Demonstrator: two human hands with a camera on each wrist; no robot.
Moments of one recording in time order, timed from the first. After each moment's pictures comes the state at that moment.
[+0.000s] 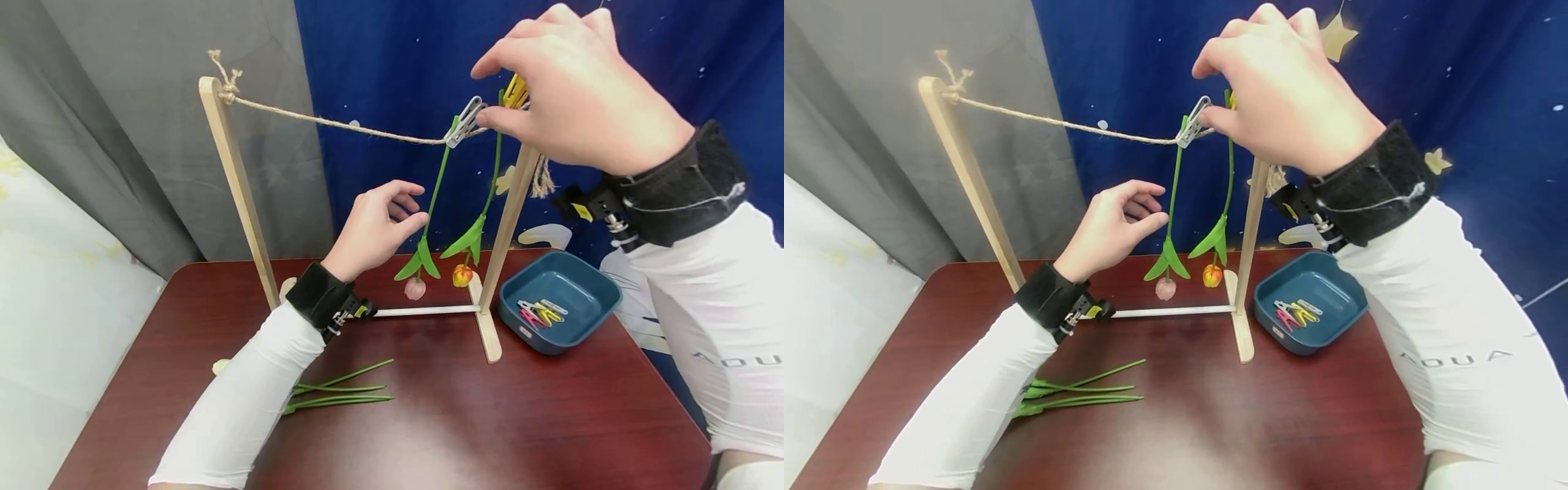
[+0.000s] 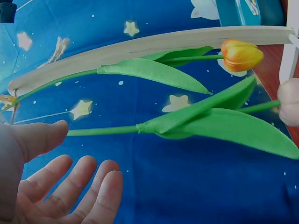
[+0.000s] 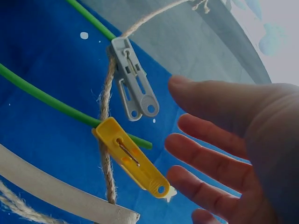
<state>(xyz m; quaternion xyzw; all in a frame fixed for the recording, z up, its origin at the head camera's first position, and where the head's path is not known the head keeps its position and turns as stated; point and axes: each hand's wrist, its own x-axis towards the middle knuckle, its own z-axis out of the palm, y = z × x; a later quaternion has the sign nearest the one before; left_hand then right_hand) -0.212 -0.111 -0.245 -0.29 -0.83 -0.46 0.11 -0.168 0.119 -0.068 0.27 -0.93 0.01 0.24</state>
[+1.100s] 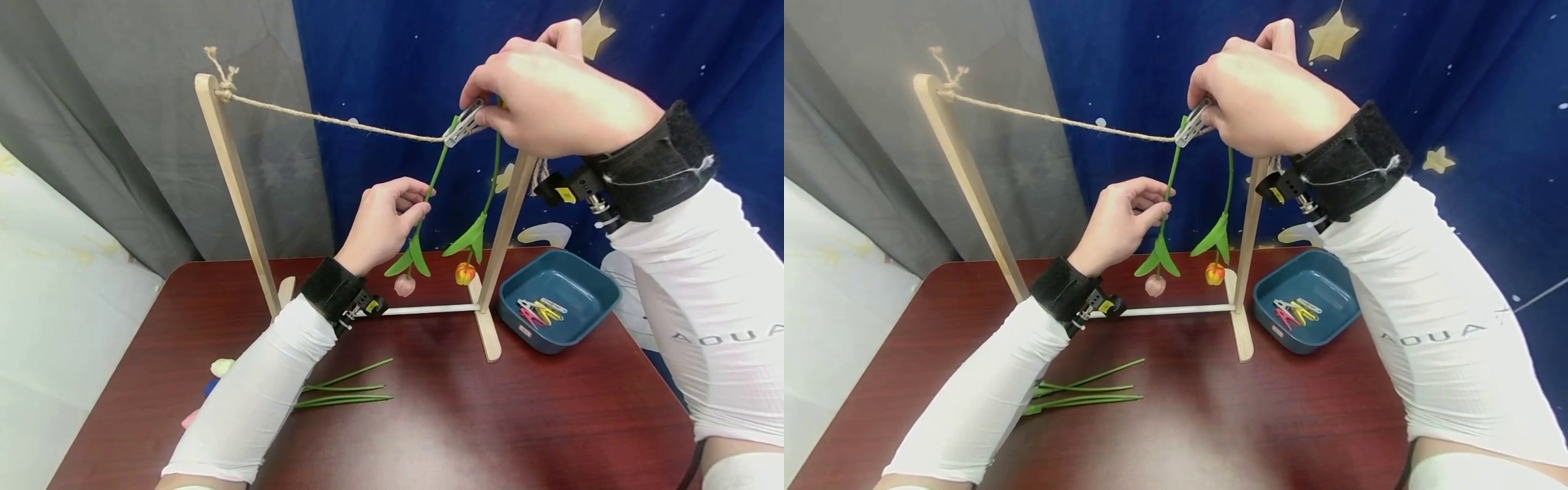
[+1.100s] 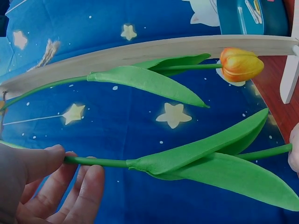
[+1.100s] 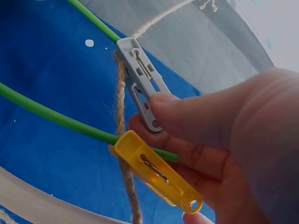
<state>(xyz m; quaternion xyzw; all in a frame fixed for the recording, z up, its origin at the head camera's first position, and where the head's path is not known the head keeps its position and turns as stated) -0.219 -0.099 -0.244 -0.29 -0.81 -0.49 0.13 -0.191 0.115 -0.068 0.33 -0.93 -0.04 0.19</state>
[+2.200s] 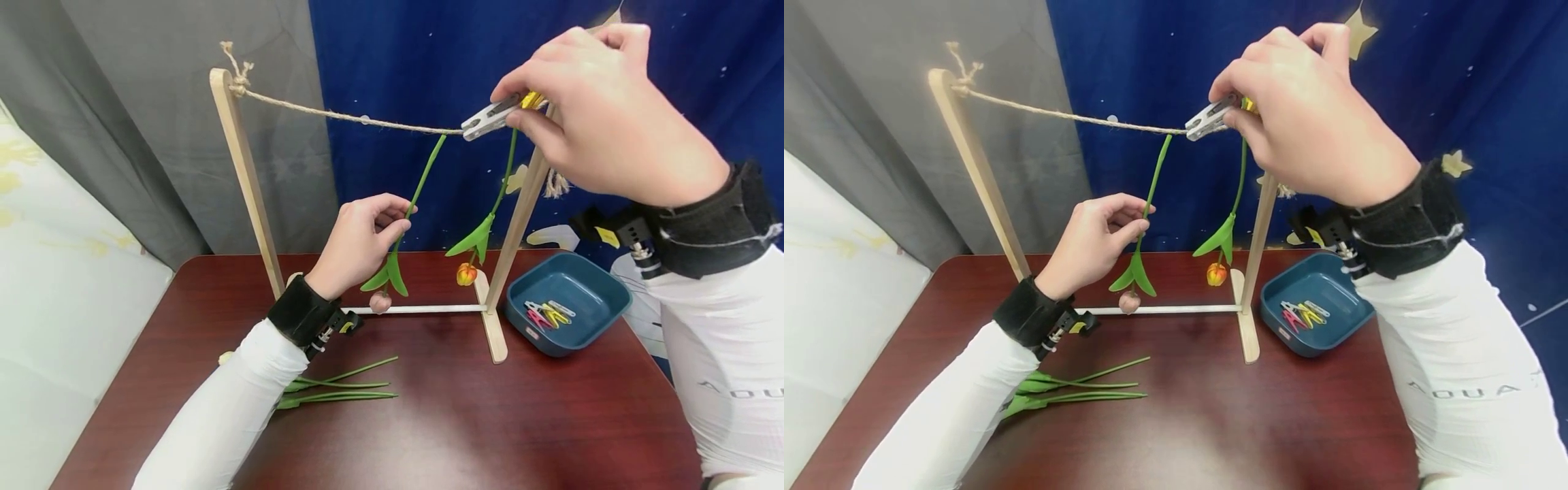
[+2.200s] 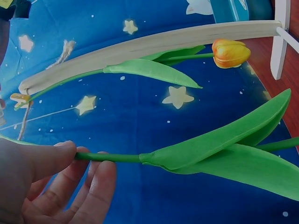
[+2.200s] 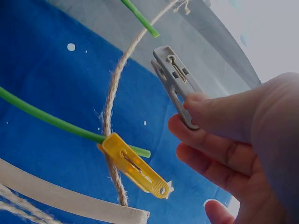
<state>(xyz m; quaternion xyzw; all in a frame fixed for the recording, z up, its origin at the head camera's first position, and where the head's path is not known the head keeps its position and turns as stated) -0.186 -0.135 -0.248 -0.28 -0.83 -0.45 0.15 -0.160 0.135 -0.085 0.37 -0.88 0.03 0.30</state>
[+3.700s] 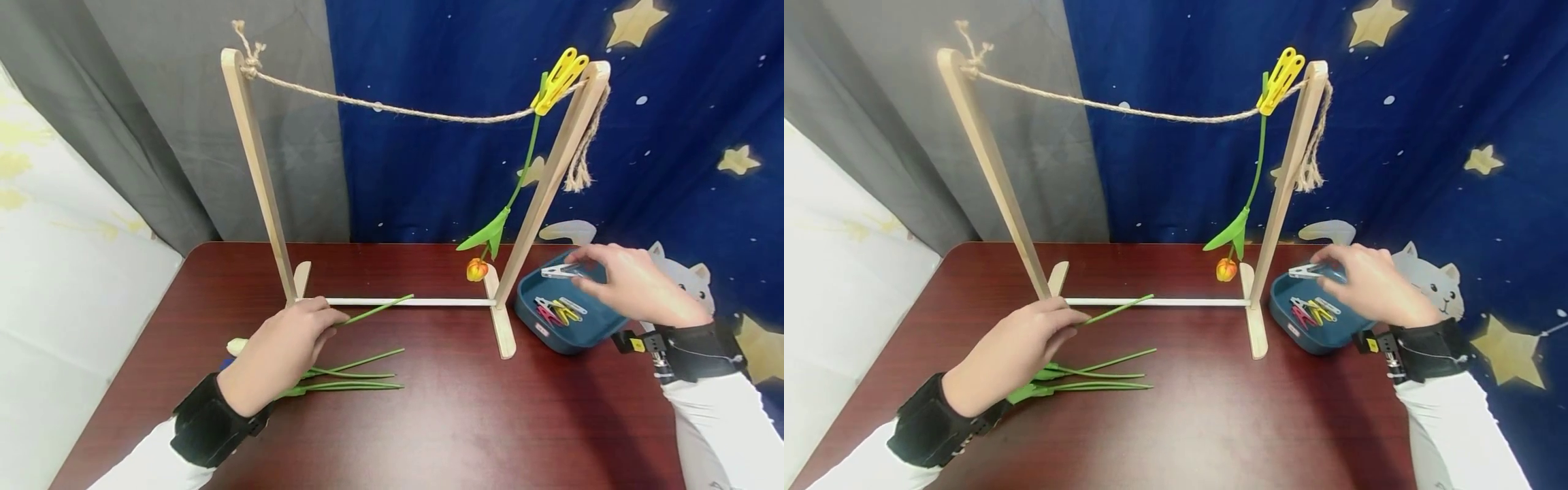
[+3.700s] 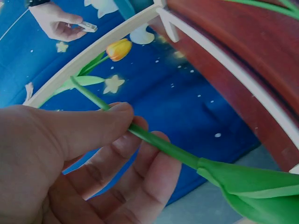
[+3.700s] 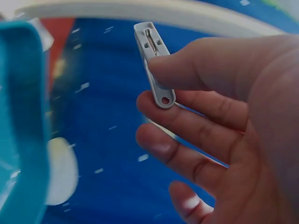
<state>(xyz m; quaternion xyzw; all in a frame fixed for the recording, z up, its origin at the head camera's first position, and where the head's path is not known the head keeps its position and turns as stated) -0.077 -0.224 -0.313 -0.29 -0.94 -0.16 0.13 -0.166 0.280 -0.289 0.22 -0.97 0.11 0.07</state>
